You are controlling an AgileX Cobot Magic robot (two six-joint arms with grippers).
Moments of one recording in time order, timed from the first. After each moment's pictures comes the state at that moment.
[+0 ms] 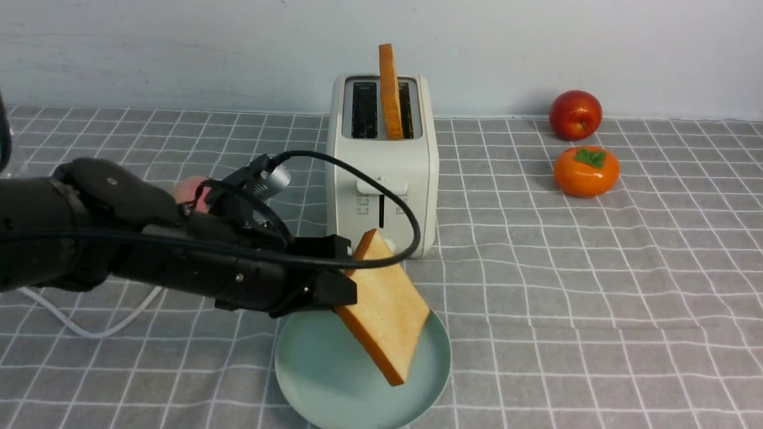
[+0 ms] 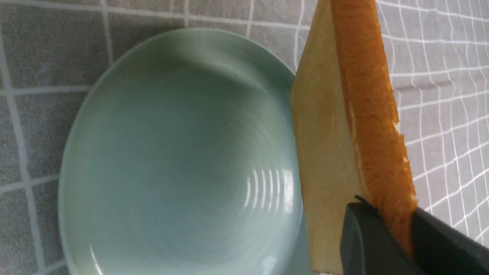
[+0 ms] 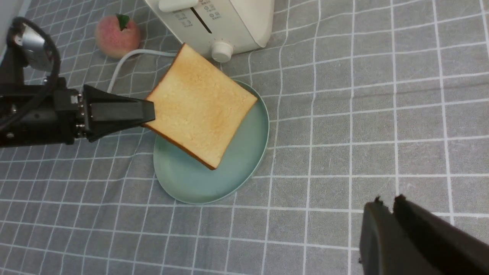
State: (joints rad) right arm 0.04 0.63 -0.83 0.49 0.99 -0.01; left arm -0.31 1.61 -0.94 -1.12 0.55 0.49
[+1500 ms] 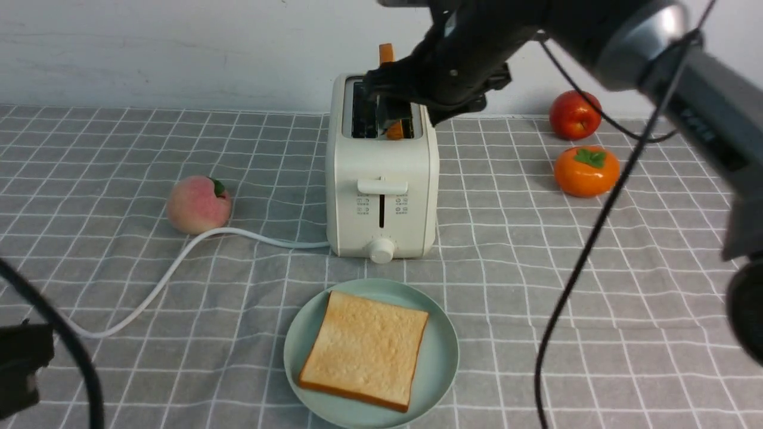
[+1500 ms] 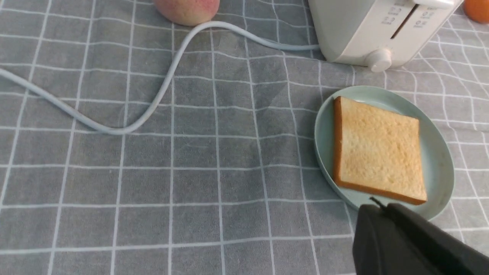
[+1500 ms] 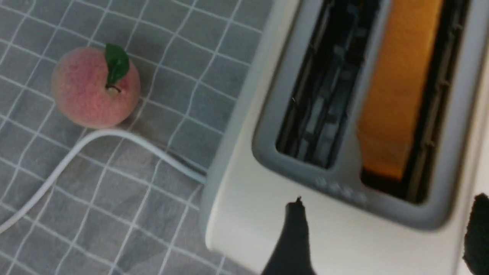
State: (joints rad) right arm 0.51 2.26 -2.46 0.08 1.09 0.12; left arm -0.31 0.53 -0.65 0.00 0.77 -0.40
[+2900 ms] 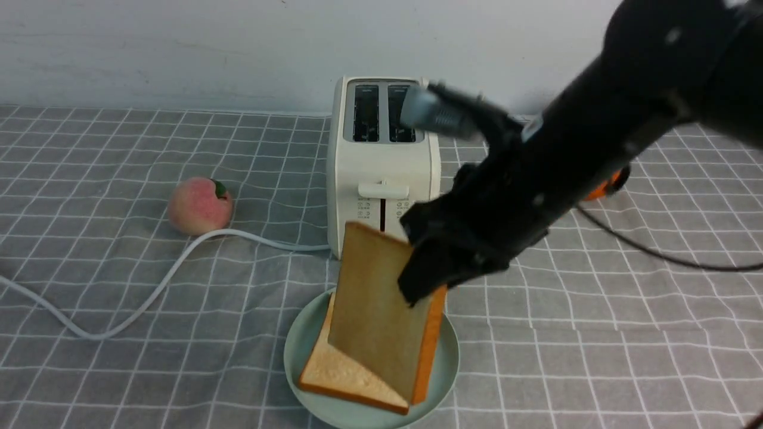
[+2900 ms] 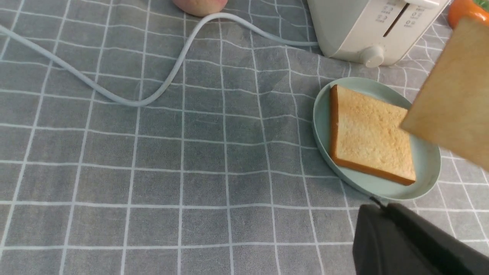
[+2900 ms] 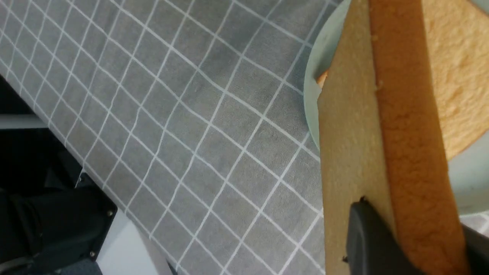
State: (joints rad) right arm 0.51 1.73 -1.43 0.68 1.02 -0.23; left arm -0.31 0.34 -0.64 0.00 0.92 -0.43
